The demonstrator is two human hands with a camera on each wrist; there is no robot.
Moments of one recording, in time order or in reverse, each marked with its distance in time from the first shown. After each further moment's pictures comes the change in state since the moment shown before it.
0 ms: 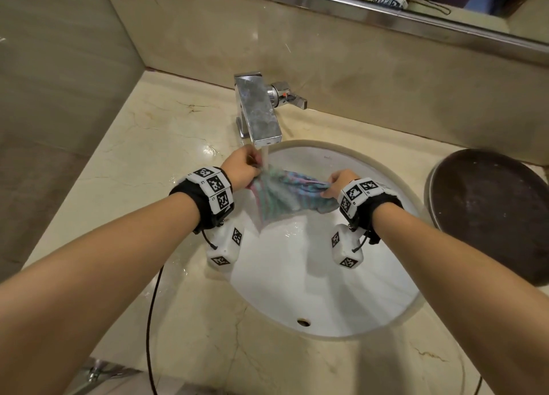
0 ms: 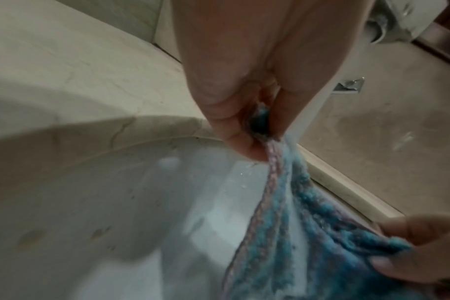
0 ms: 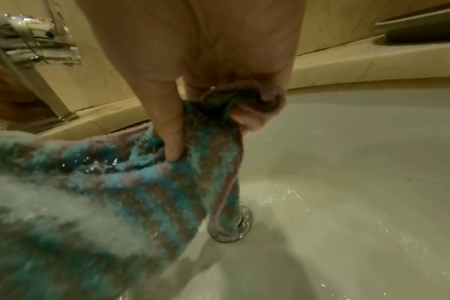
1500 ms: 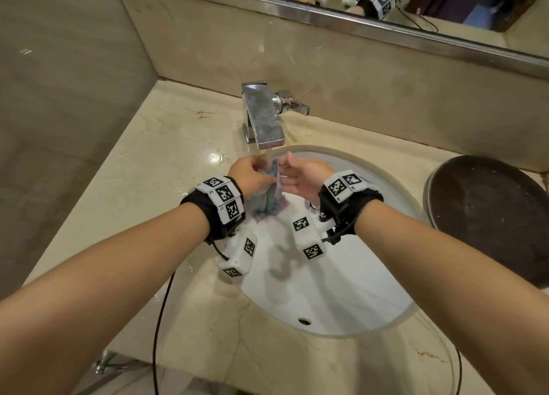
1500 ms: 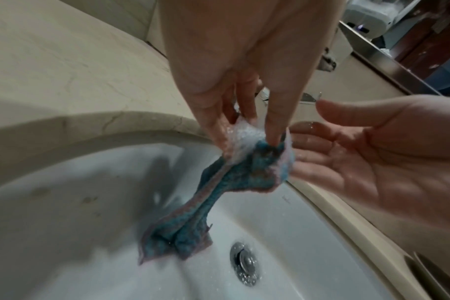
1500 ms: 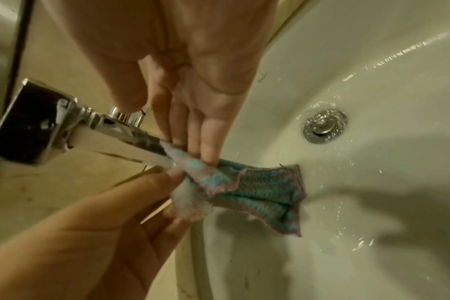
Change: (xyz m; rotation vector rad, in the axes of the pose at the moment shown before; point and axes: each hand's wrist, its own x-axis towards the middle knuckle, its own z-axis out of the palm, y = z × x) left_hand -0.035 0.016 0.008 0.060 0.127 0.006; right_hand -0.048 -0.063 0.013 1.110 -0.475 -0.204
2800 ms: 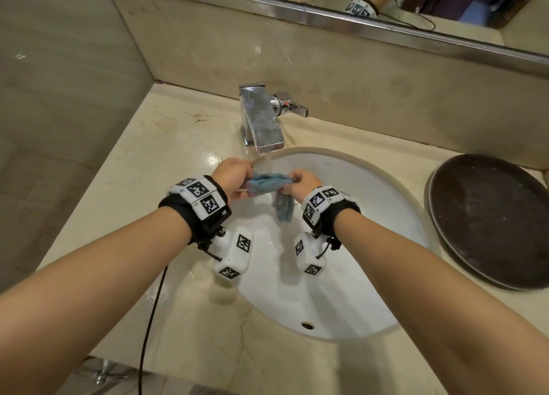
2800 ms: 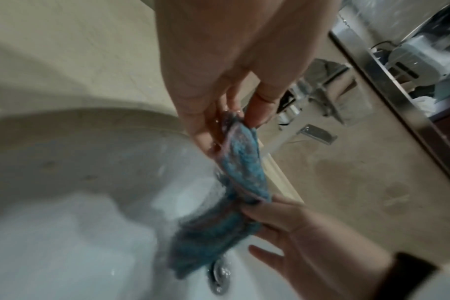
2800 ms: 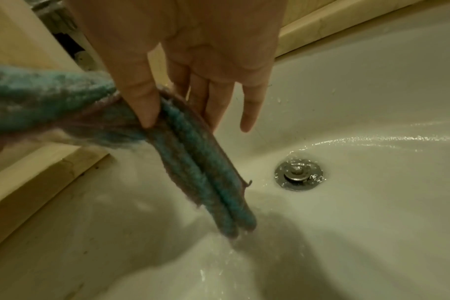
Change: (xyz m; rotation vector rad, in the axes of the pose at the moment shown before) left_hand 0.007 -0.001 -0.020 -0.401 -0.046 -0.305; right_hand 0.022 0.028 -0.006 -0.647 0.363 -0.103
